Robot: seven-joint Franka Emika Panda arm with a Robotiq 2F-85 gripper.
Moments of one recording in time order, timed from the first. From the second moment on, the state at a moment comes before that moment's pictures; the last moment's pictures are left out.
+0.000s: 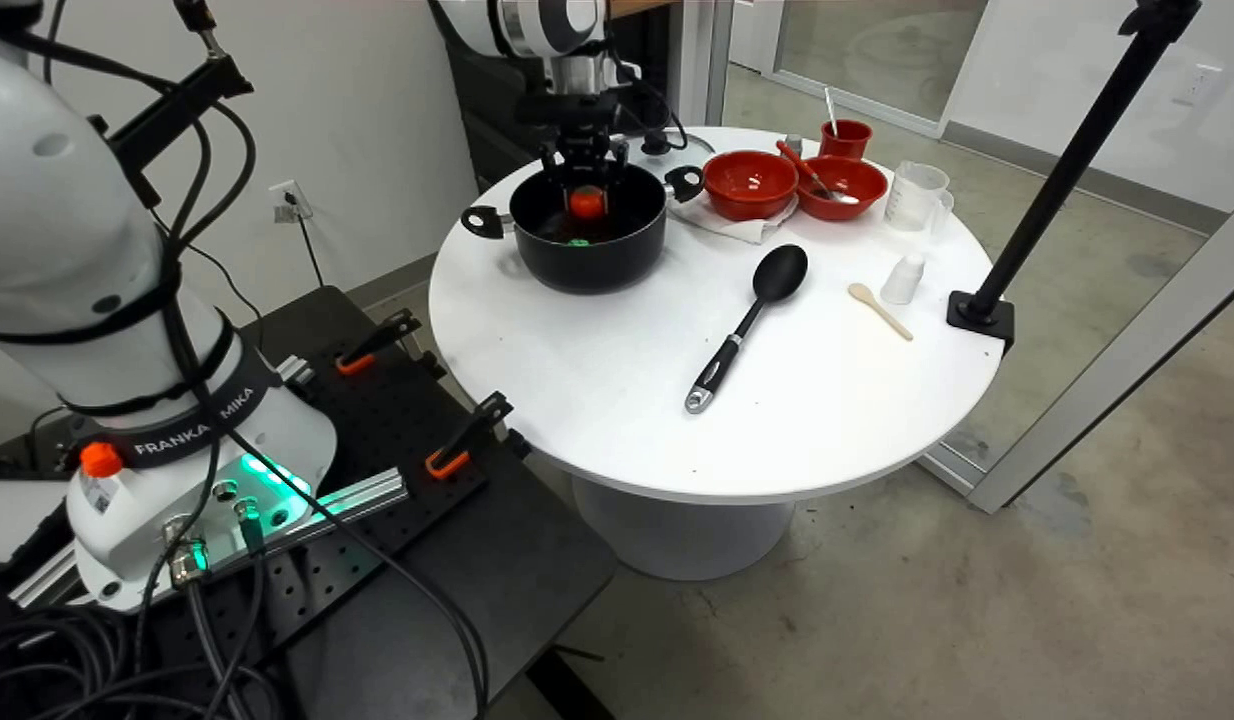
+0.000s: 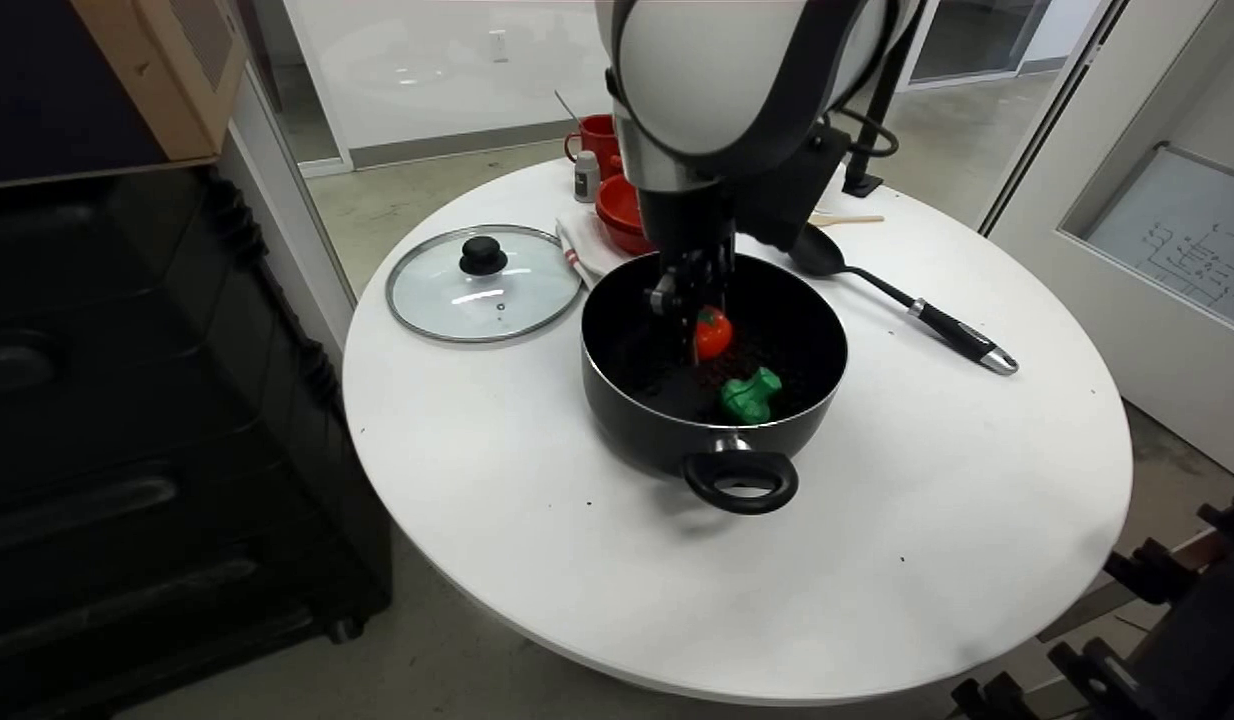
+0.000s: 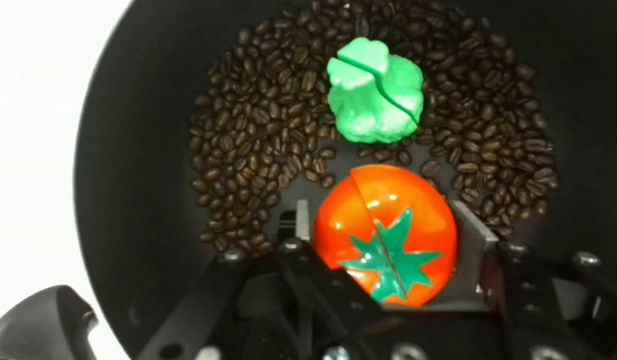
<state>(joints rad) 0.18 0.58 0.04 -1.99 -0.24 2.42 -0.12</state>
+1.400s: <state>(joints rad) -0.10 0.39 -0.05 -2.06 -0.08 2.38 -0.12</state>
